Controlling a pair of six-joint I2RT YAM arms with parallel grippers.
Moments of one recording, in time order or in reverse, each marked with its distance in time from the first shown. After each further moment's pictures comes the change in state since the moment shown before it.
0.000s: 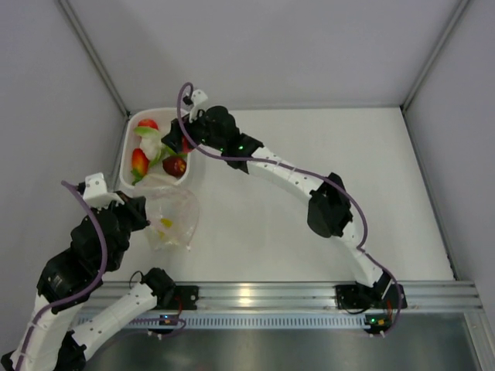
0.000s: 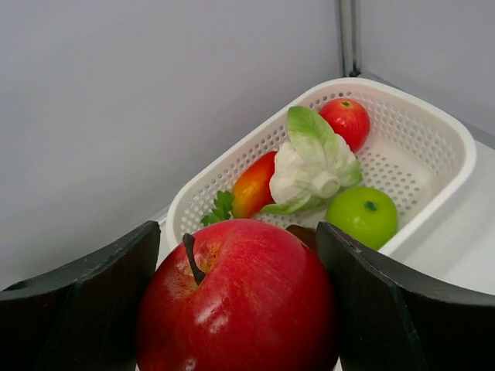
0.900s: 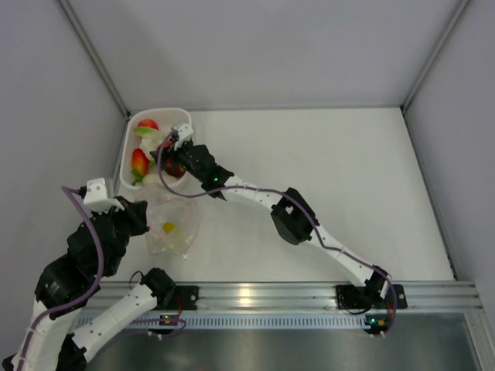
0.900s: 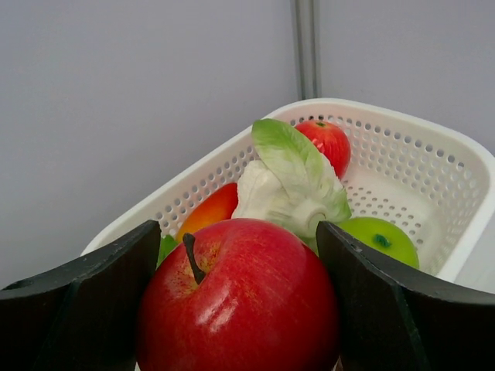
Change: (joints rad) left arm 0.000 -0.042 -0.016 -0.006 0.048 0.033; right arm 0.095 0.452 0.232 0.433 0.262 -0.114
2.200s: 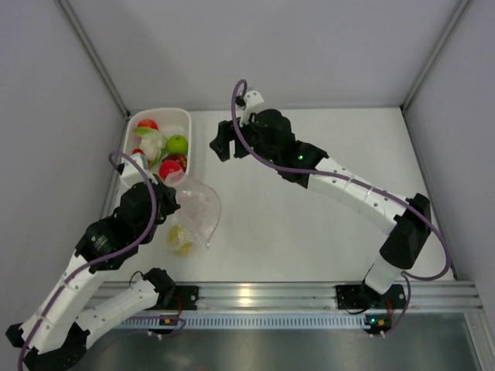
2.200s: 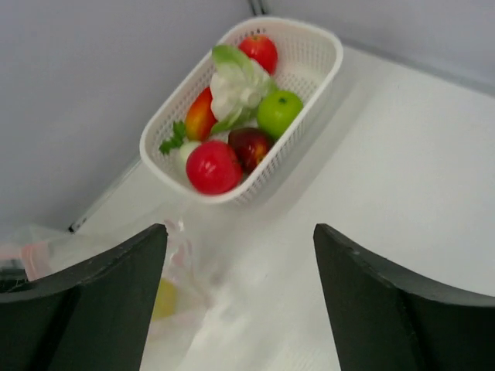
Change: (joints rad) left arm 0.000 0.254 -0.035 0.085 0.018 -0.220; right arm -0.103 -1.083 -0.832 -0.561 -0.024 0.138
